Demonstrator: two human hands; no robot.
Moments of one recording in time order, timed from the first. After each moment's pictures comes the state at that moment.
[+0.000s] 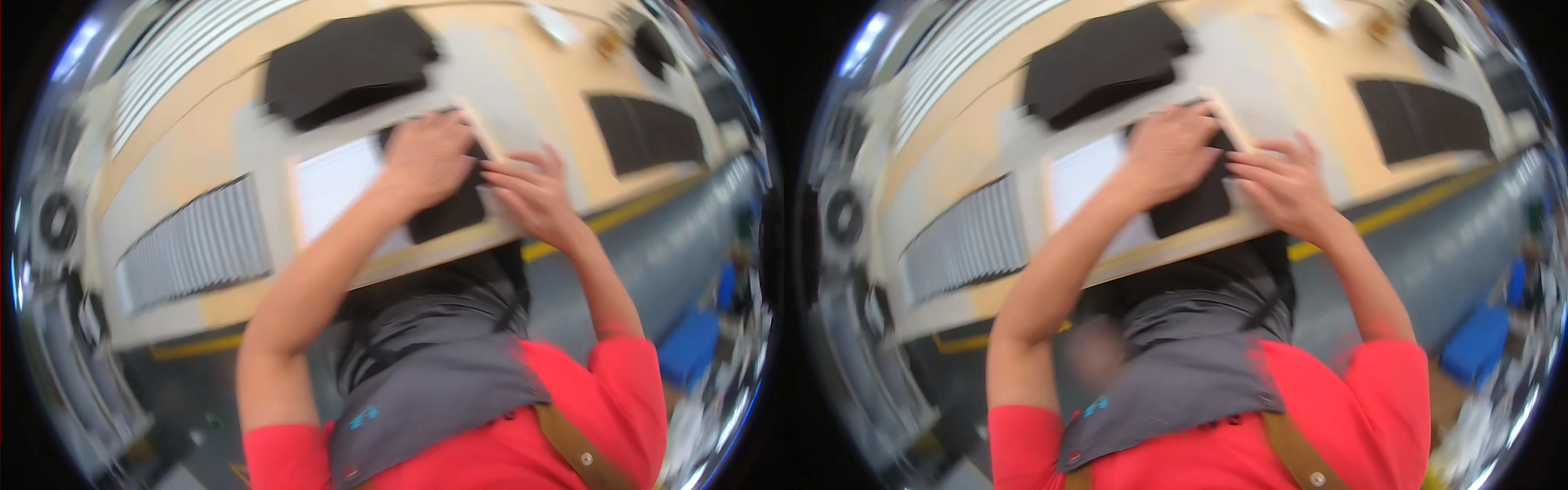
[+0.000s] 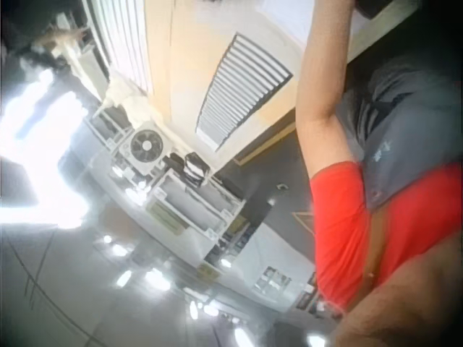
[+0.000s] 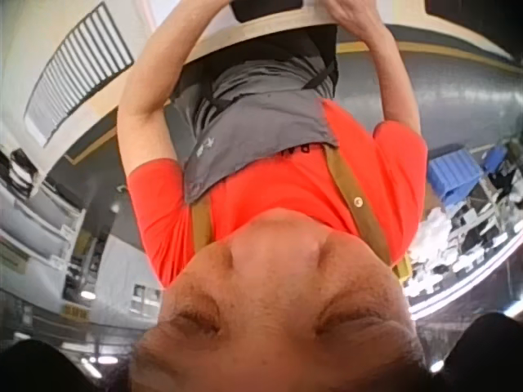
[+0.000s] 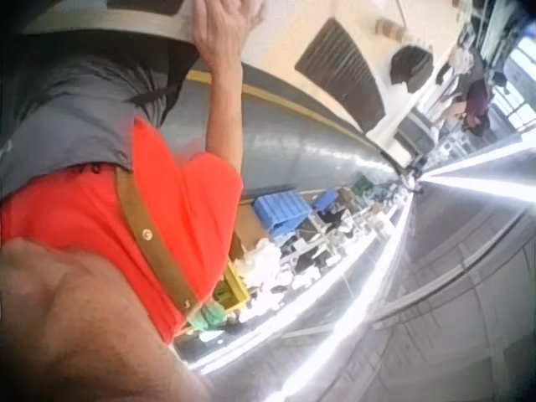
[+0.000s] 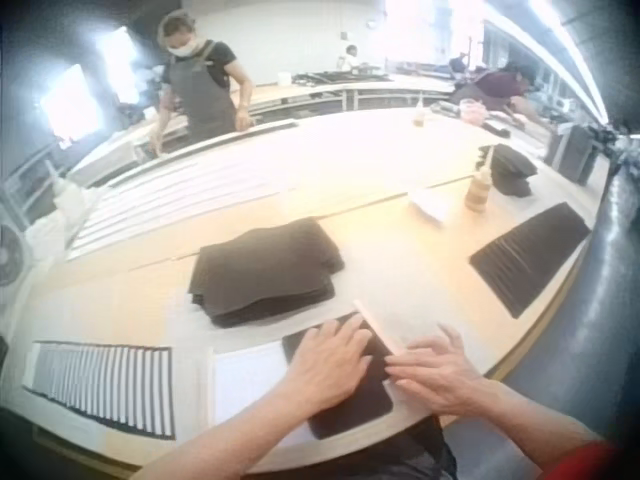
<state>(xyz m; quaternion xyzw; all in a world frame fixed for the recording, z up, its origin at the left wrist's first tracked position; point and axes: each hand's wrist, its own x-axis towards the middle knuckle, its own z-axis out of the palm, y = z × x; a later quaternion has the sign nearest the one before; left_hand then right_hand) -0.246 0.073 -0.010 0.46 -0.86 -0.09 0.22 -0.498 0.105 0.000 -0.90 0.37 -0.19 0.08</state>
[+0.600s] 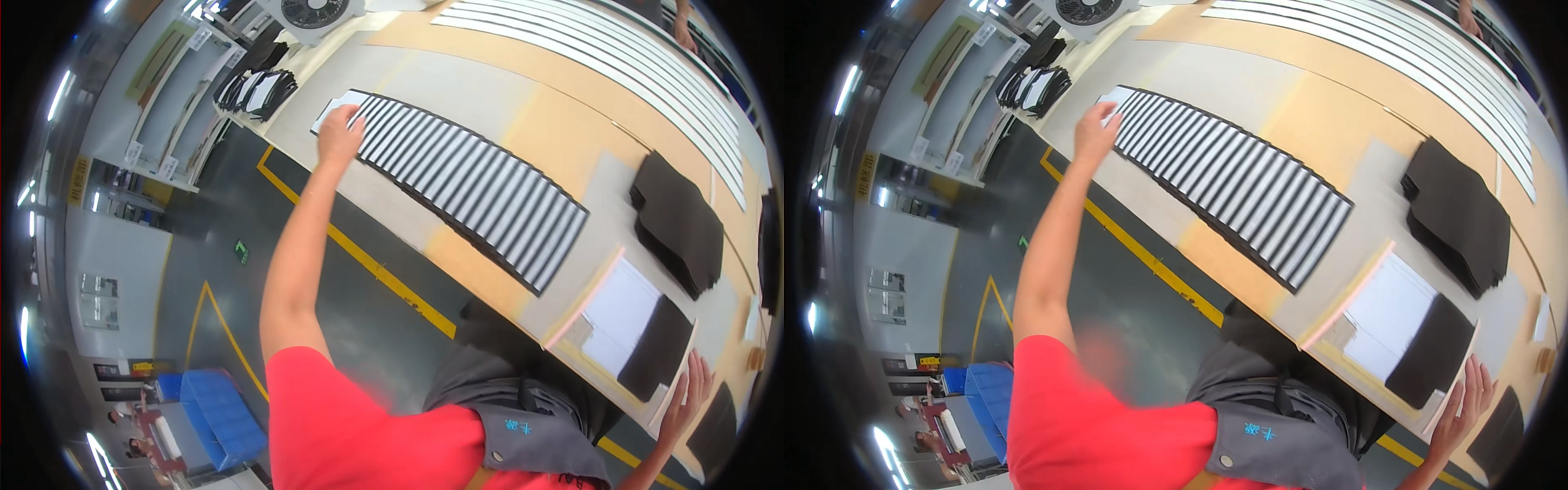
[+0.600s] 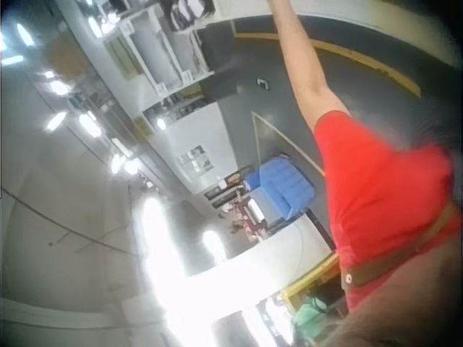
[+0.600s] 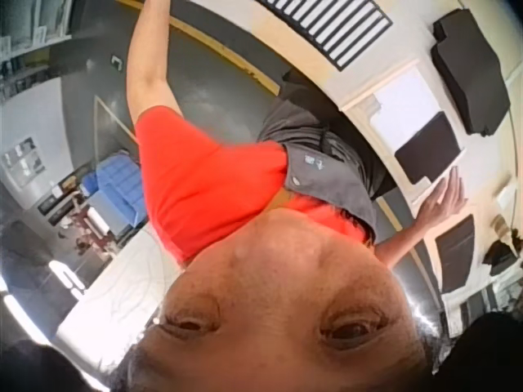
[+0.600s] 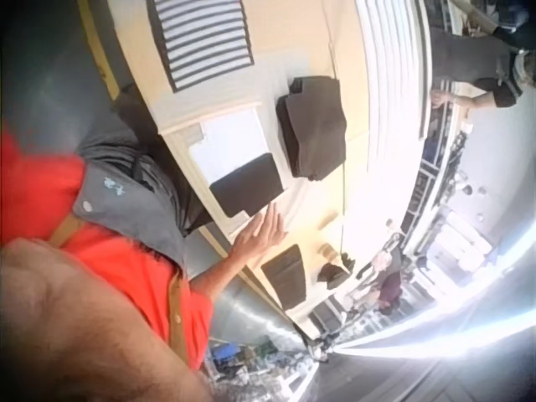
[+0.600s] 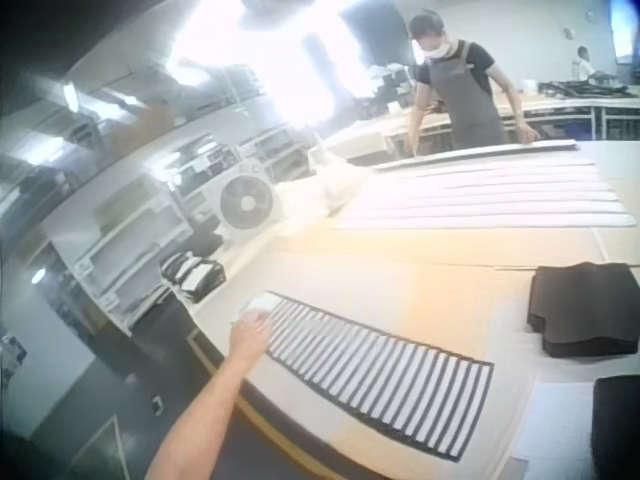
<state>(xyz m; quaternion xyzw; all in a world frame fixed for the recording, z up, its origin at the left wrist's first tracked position) 0.318 0.348 0.039 0.86 -0.38 0.20 0.25 -0.453 0.095 0.045 -0.90 0.43 -0.11 0.01</state>
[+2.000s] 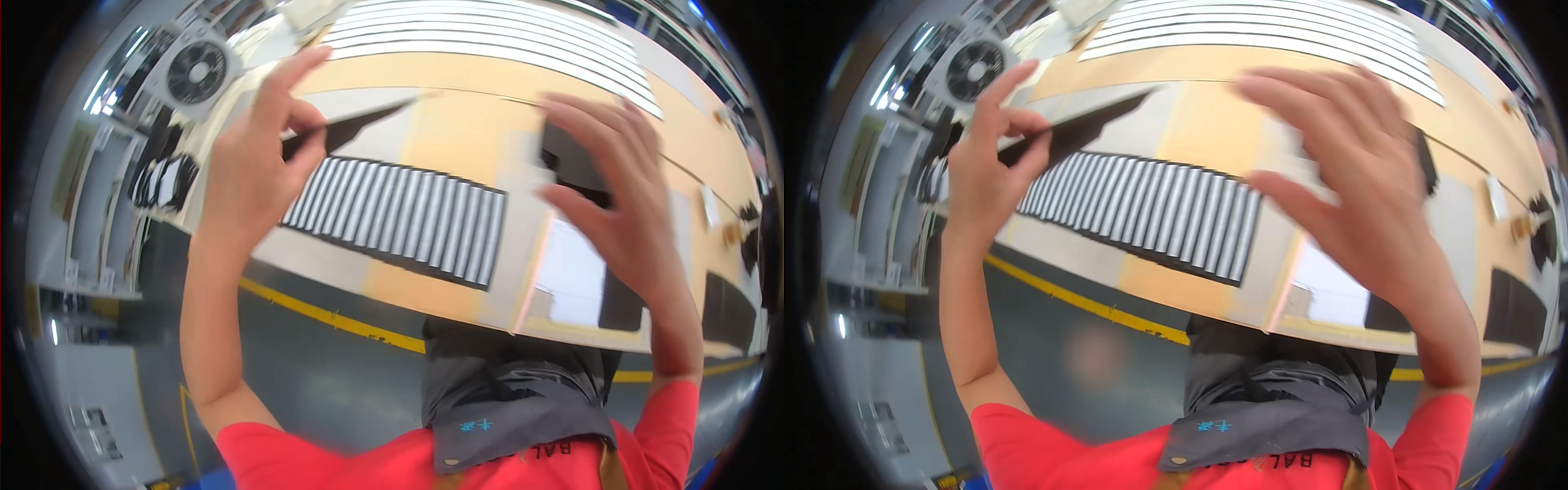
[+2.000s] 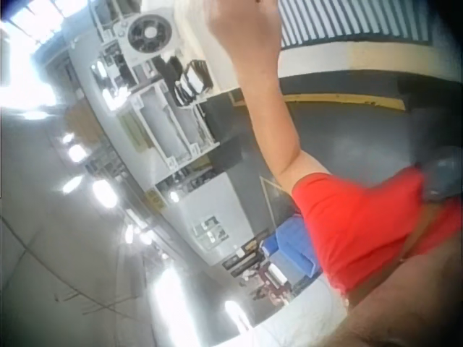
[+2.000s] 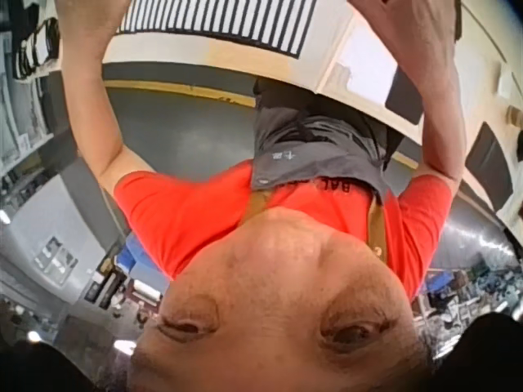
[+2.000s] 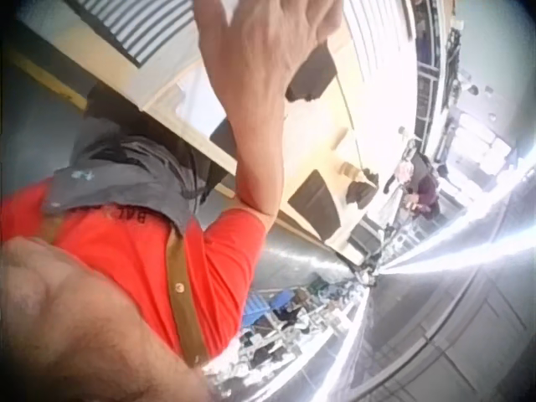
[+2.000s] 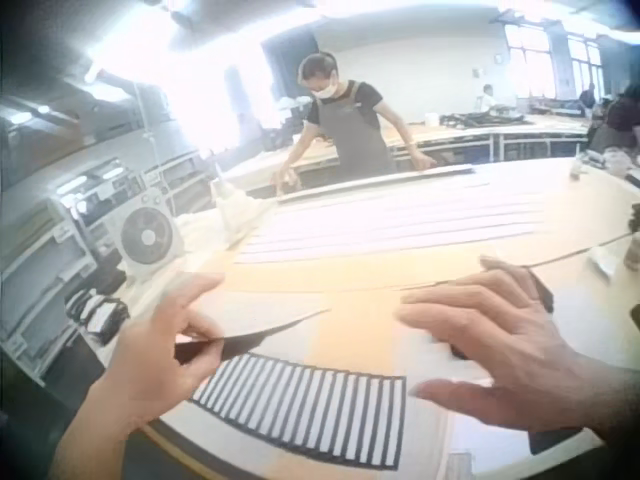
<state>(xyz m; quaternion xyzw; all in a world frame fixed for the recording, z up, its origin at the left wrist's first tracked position) 0.136 0.280 0.230 0.69 -0.65 0.15 0.28 -0.164 0.116 0.201 -0.94 0.12 -0.32 0.01</state>
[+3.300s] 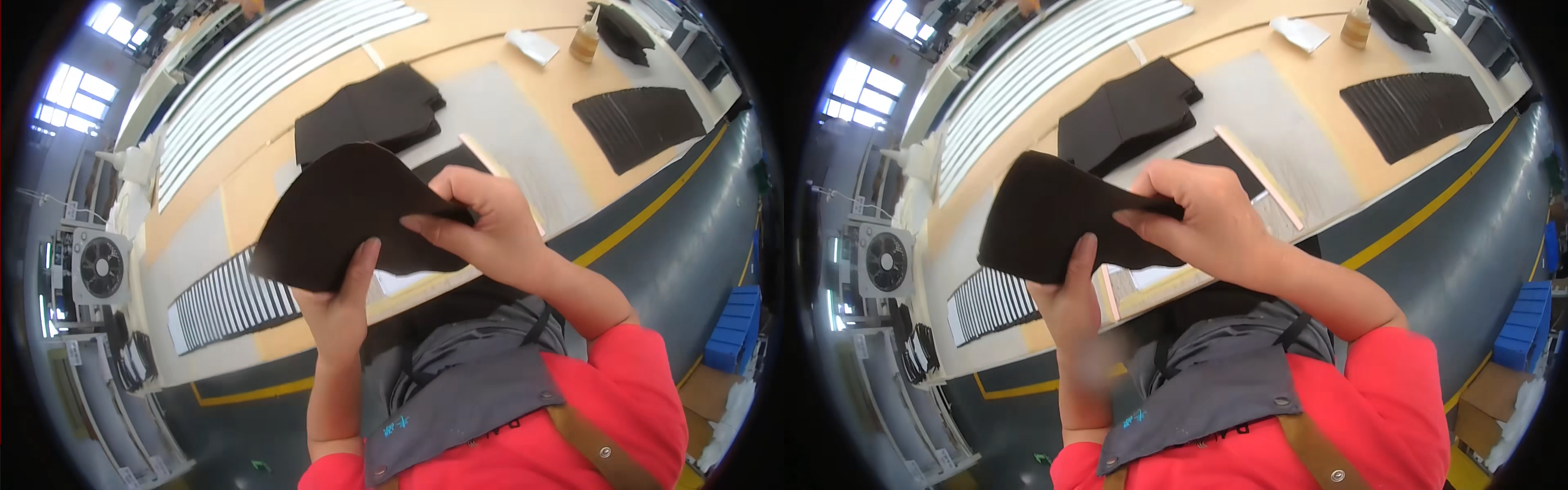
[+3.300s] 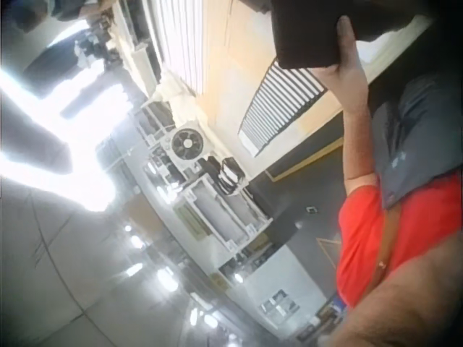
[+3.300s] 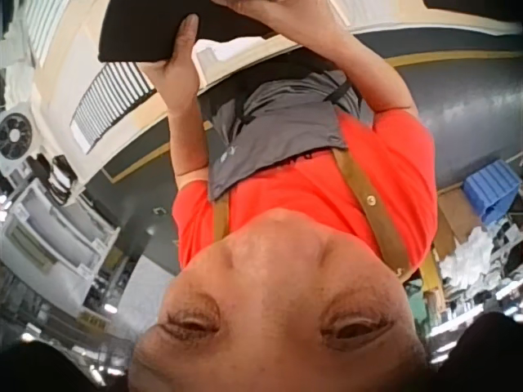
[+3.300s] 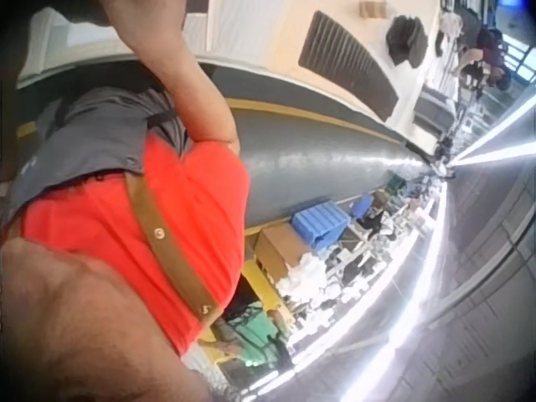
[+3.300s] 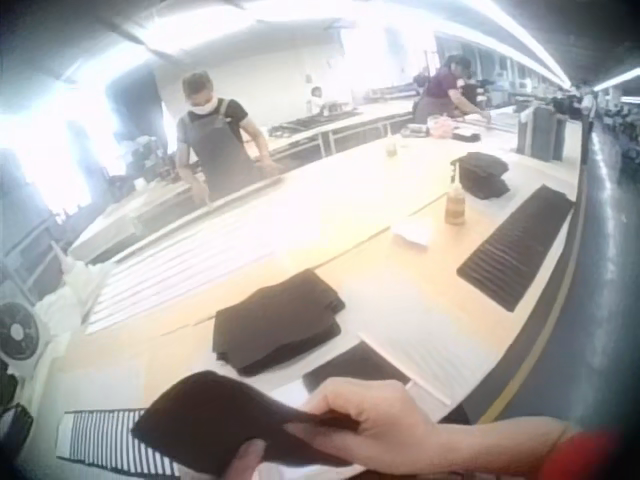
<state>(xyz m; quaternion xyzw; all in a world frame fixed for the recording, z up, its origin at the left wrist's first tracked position) -0.172 0.211 0.104 0.51 -0.47 -0.29 0.65 -0.361 0.148 0.118 -0.70 0.34 -0.47 0.43</state>
